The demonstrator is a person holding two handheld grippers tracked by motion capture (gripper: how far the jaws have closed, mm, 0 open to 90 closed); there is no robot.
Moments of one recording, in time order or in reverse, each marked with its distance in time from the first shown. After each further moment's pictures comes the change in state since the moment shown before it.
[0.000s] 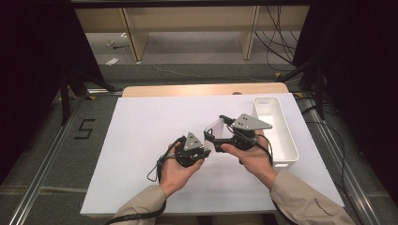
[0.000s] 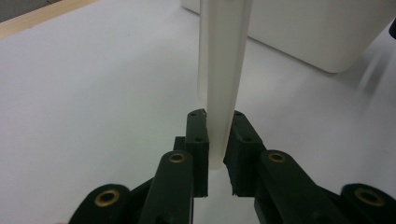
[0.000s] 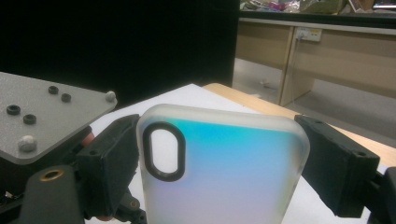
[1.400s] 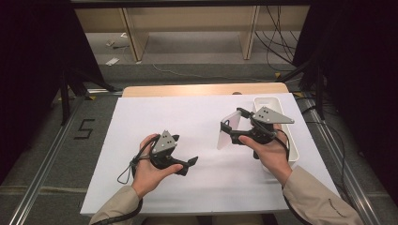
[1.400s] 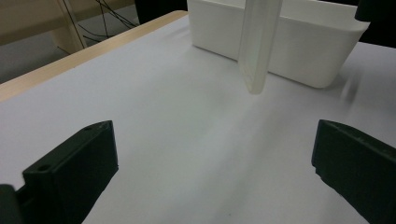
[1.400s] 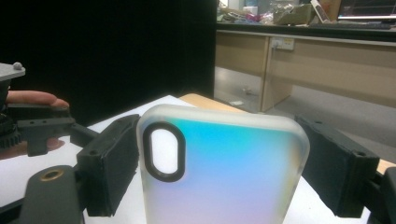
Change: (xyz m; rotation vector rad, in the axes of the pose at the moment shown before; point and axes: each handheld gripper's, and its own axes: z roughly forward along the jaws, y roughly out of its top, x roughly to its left) left arm 0.033 -0.016 -0.056 -0.154 -0.019 0.041; right arm -0.031 0.012 -0.033 -0.042 -0.069 0.024
